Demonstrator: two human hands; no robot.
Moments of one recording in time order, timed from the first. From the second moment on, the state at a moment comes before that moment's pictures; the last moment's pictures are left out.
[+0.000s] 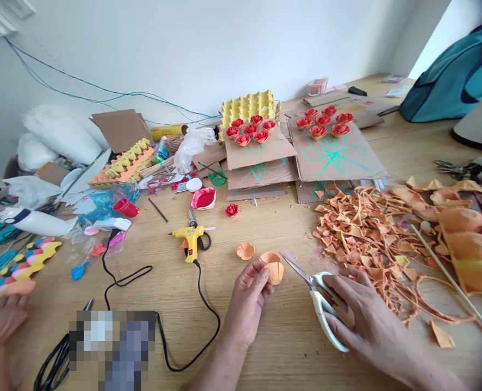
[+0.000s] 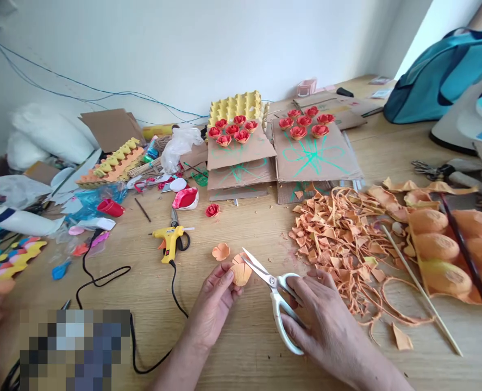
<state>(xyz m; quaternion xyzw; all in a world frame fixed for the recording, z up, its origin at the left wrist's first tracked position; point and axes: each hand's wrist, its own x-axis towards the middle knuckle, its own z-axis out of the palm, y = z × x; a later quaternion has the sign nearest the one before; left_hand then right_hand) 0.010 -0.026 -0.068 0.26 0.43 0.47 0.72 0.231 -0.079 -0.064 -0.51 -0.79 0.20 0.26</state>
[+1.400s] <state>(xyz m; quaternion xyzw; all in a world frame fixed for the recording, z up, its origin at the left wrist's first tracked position) 0.025 -0.043 -0.065 0.22 0.44 0.36 0.79 0.234 -0.083 -0.066 -0.51 -0.81 0.19 0.23</state>
